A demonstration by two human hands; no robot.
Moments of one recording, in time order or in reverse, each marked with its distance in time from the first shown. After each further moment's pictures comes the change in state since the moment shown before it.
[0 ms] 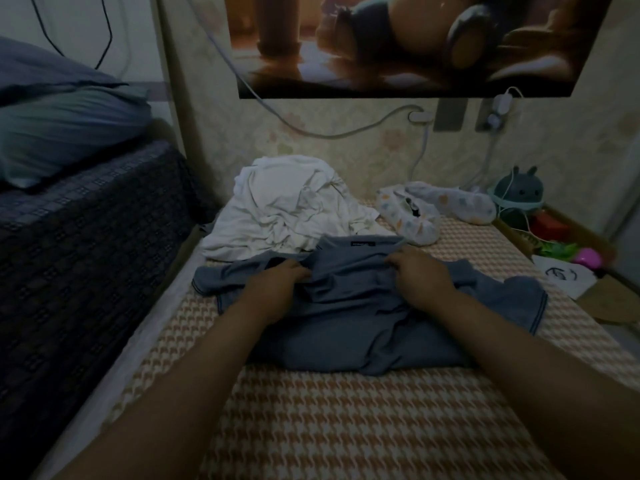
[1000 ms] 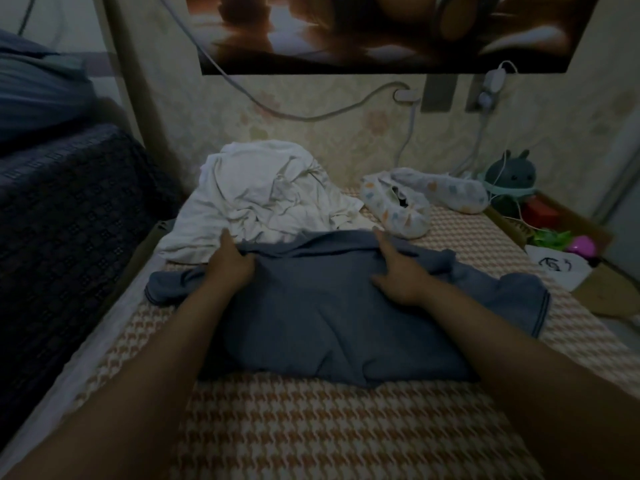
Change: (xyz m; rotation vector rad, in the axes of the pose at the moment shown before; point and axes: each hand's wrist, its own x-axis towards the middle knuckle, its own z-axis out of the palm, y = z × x) left_hand 0.062 -0.027 0.009 -0.611 0.235 -0.568; right_hand 0.028 0.021 0.020 0.443 -0.212 0.142
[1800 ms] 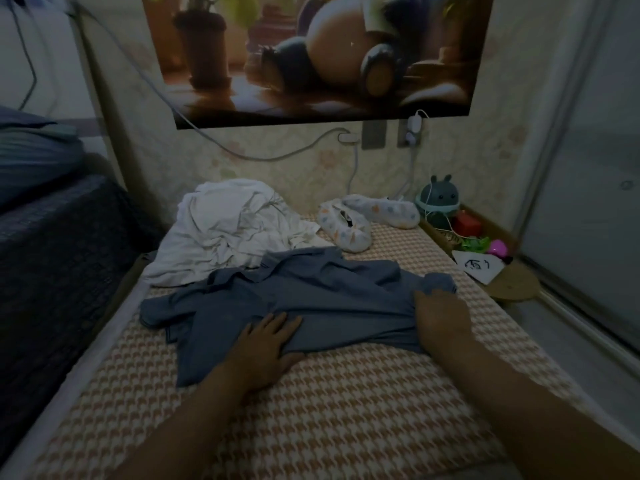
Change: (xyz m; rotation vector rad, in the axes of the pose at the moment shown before) left_hand -0.153 0.005 0.054 0.749 -0.481 0.575; right_hand -0.156 0.072 -0.041 -0.709 0.268 0.348
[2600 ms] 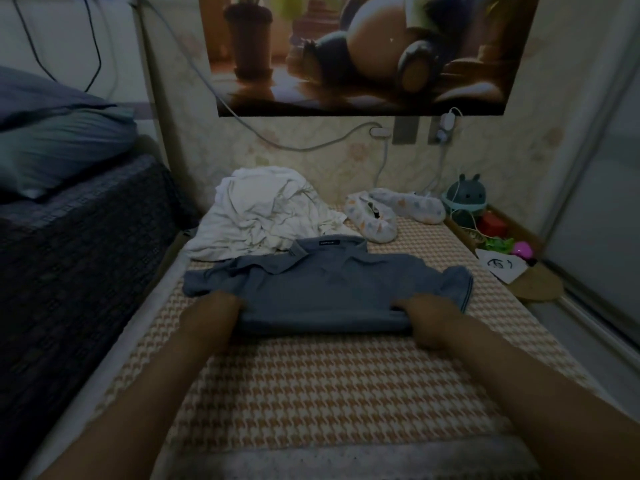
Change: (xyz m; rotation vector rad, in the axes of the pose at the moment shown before) left_hand -0.080 -0.075 -0.049 0.129 0.164 -0.360; right_hand -0.030 -0.049 -0.037 0.007 -0.338 -0.417
